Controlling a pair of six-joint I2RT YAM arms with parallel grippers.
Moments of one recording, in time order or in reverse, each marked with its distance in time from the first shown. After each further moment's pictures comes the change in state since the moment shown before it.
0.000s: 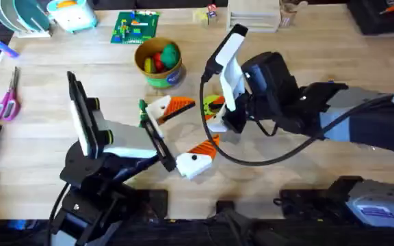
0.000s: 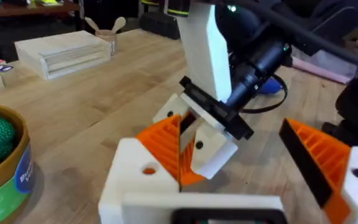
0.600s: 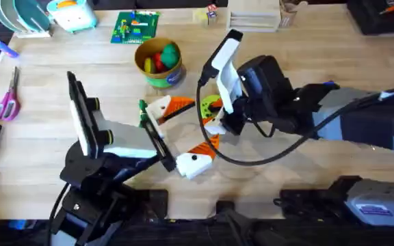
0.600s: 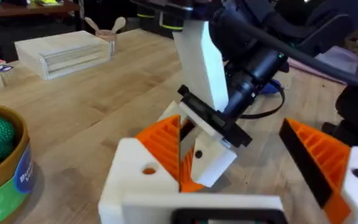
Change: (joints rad) left arm 0.000 0.000 0.000 0.000 0.000 0.000; right arm 0.011 0.037 0.000 0.005 0.001 -0.003
